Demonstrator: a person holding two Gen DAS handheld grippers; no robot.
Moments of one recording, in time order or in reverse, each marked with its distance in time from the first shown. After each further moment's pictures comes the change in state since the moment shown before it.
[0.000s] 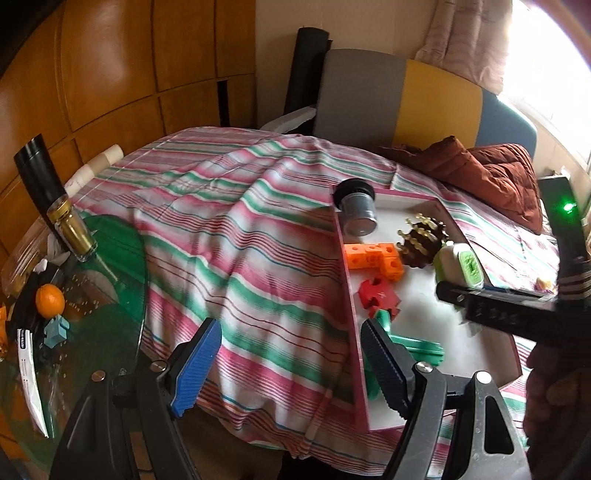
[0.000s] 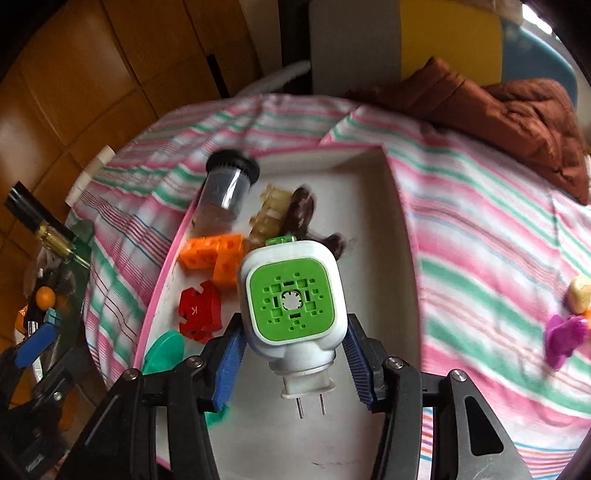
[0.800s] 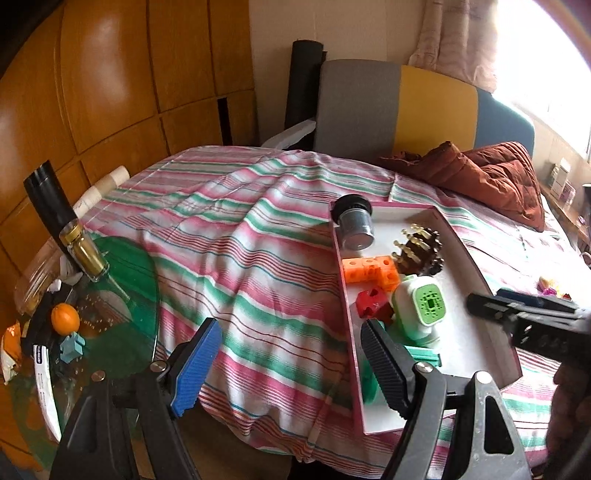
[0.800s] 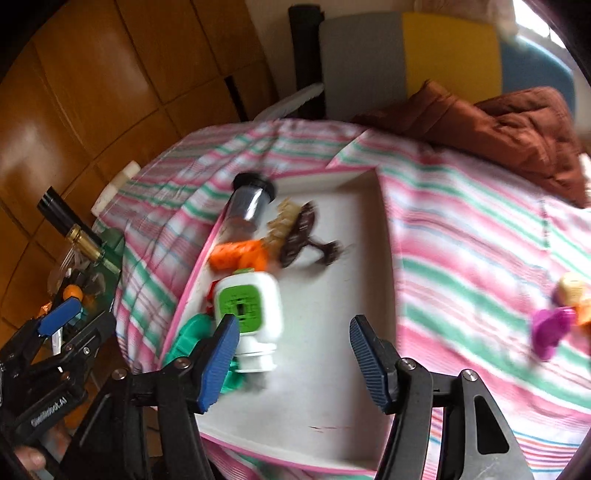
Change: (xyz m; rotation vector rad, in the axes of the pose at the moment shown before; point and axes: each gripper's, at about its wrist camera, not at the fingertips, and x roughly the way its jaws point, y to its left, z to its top) left arm -0.018 -0.013 0.006 0.054 -0.055 0.031; right arm -0.061 -0.018 -0.025 -0.015 -0.123 0.052
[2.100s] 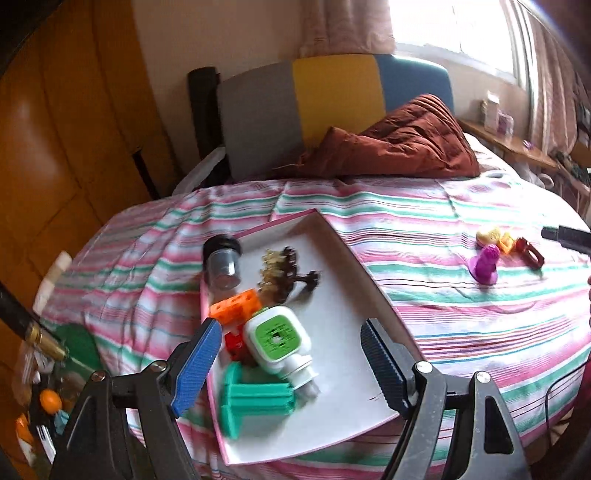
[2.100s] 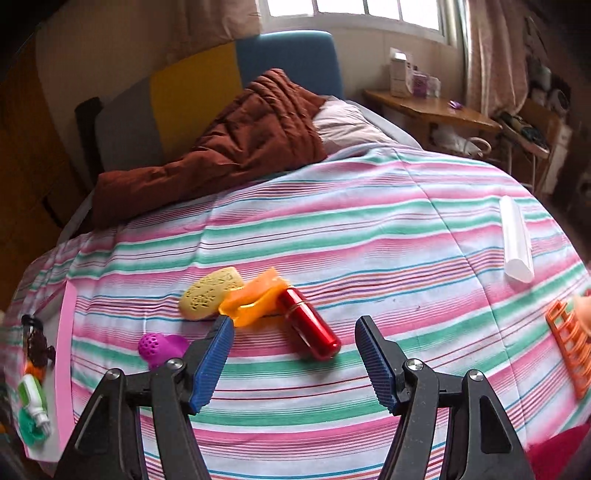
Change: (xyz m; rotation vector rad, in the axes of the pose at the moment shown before) left arm -0.018 -0.143 0.016 0.329 -0.047 -0.113; right arm -0.129 -0.298 -0.056 0.477 -0.171 -0.479
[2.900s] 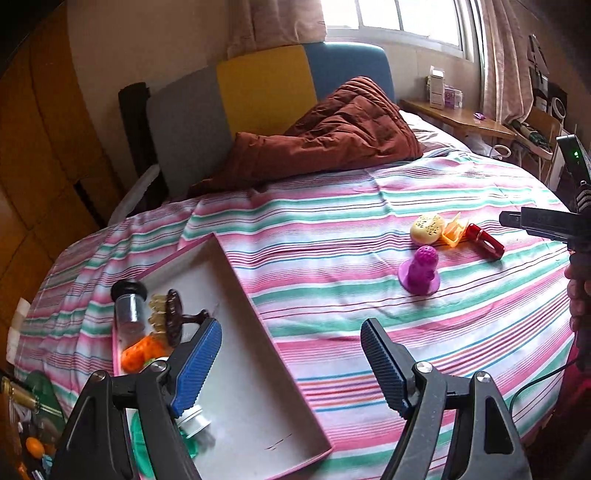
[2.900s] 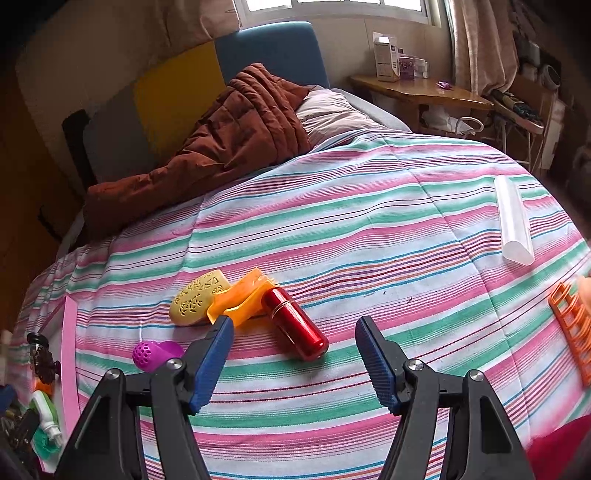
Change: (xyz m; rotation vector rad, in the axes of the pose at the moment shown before) left arm 0.024 -0.092 0.034 0.137 0.015 -0.146; right arm 0.004 -0.017 0.006 0.069 0.033 0.011
